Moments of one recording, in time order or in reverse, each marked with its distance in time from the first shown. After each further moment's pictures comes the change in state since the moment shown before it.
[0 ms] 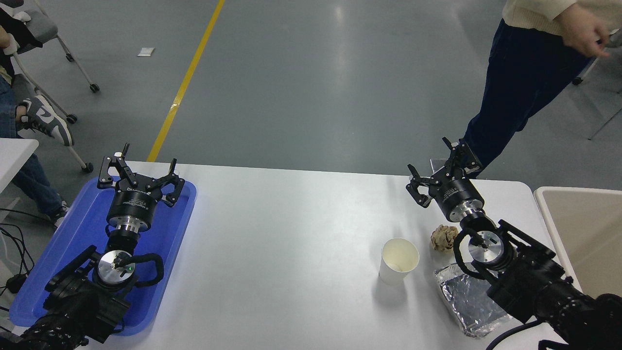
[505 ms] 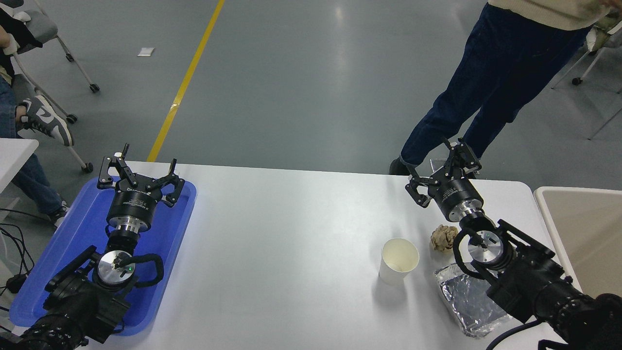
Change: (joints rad) left arm 0.001 0.000 0.000 0.000 0.001 0.000 0.000; right arm 0.001 0.004 -0.005 0.004 -0.006 0.000 0.000
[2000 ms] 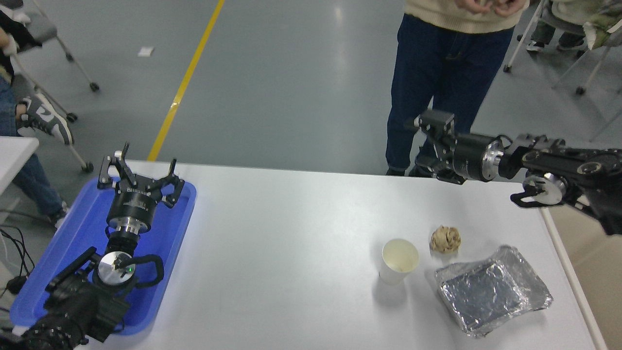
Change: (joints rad) left arm -0.001 0.000 0.000 0.000 -0.001 0.001 0.001; right arm 0.753 -0.409 -1.333 0.511 -0.262 -0.113 -0.004
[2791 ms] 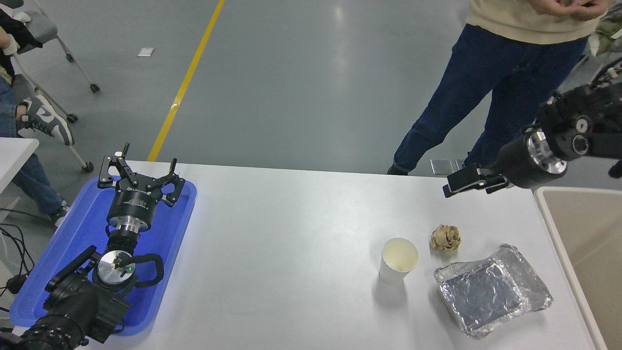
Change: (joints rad) left arm 0.000 0.000 0.001 -0.001 0.000 -0.002 0.000; right arm 0.603 0.003 -0.559 0.359 -0.469 0.279 -0.001
